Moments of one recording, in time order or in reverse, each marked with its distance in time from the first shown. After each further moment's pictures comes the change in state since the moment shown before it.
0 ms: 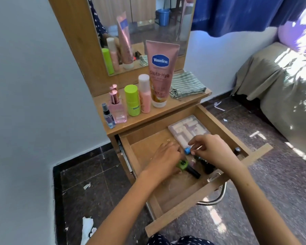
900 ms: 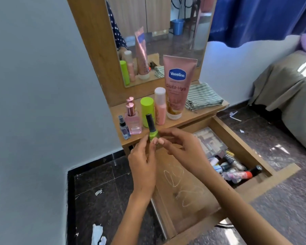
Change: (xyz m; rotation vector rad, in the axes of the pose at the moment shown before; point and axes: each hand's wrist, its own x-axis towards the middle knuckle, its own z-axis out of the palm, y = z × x) left_hand -0.044 -0.026 -0.033 -0.748 1.056 -0.469; right_hand 0.026 -0.100 0.023 0.741 0.135 -0.407
